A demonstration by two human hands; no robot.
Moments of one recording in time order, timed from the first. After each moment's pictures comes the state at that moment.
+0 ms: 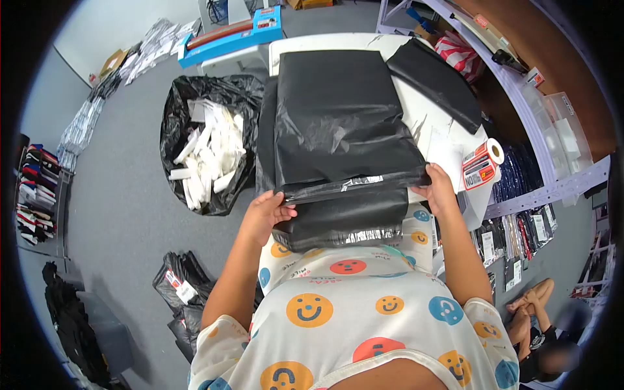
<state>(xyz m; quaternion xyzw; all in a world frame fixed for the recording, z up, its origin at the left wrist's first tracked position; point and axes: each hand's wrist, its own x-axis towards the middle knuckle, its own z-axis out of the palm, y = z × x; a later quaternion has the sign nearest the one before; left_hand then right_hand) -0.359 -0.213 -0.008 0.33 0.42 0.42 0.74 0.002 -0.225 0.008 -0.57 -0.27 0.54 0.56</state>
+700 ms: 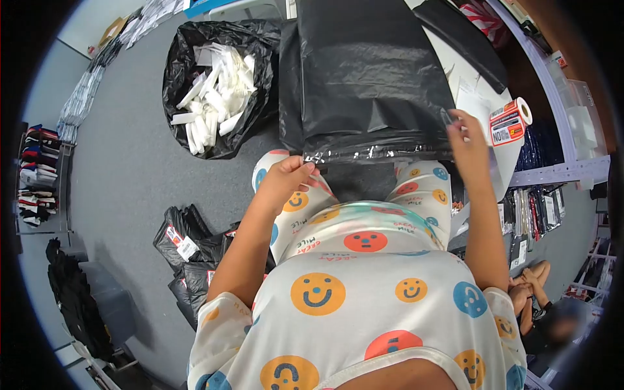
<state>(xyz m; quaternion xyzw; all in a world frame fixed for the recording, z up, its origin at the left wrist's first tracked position) -0.359 -0.262 -0.028 0.42 0.52 0.29 0.68 -0.032 -0.262 0.028 -0.69 -0.59 0.15 0.38</state>
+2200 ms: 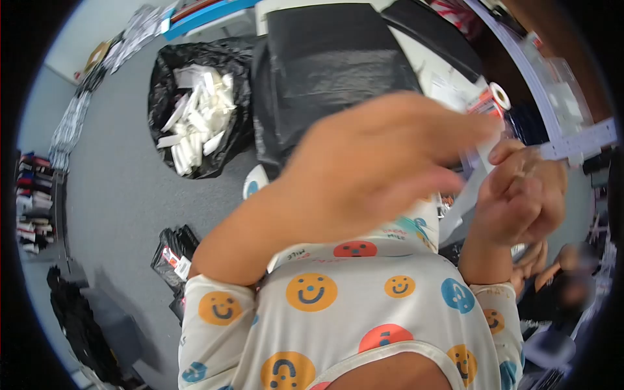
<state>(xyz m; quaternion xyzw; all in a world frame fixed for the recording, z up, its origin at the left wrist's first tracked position) -0.247 -0.262 0.136 0.78 0.06 0.55 0.31 -0.066 -0.321 0.144 -0.28 -0.73 -0.08 0.62</state>
